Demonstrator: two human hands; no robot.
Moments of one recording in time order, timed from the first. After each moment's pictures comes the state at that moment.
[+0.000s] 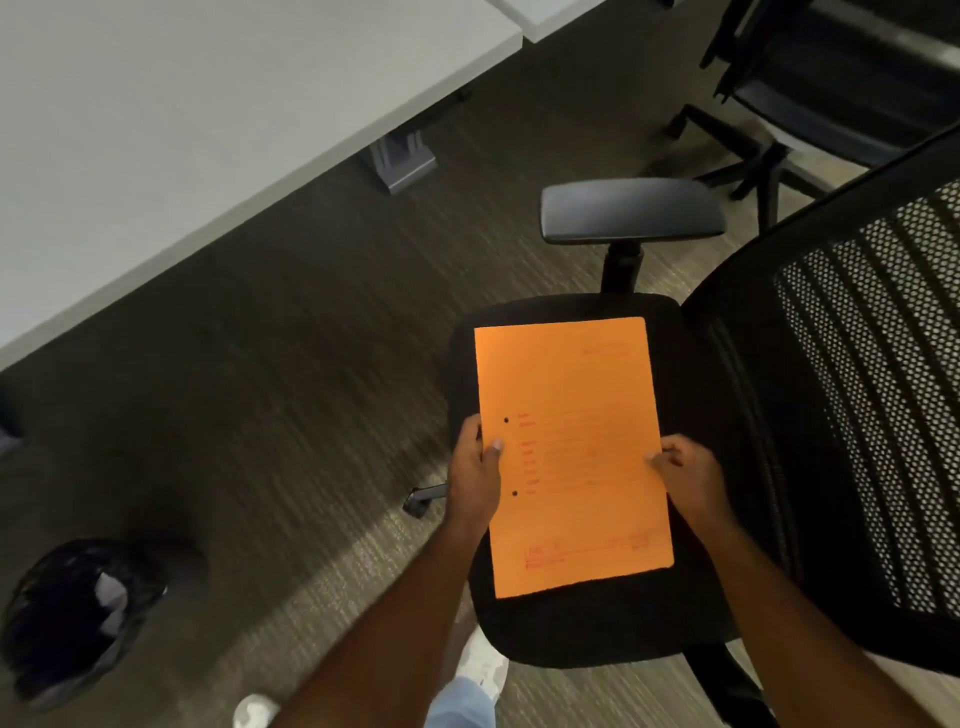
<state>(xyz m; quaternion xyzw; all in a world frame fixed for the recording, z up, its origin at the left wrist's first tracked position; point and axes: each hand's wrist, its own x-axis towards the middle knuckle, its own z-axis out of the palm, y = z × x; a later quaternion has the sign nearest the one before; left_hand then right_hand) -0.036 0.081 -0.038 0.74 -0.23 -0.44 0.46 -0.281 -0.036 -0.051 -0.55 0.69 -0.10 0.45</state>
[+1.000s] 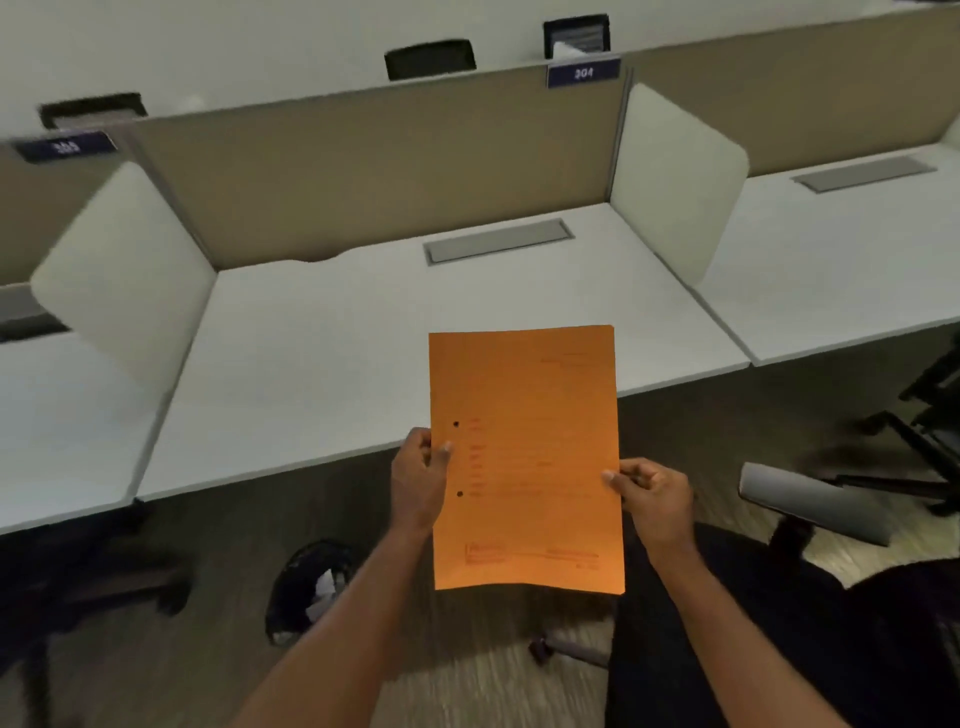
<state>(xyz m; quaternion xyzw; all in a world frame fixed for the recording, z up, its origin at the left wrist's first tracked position) 0.228 0.266 0.299 0.82 -0.16 -0.10 0.54 0.026 0.059 0.289 -0.69 0.37 -0.25 0.57</state>
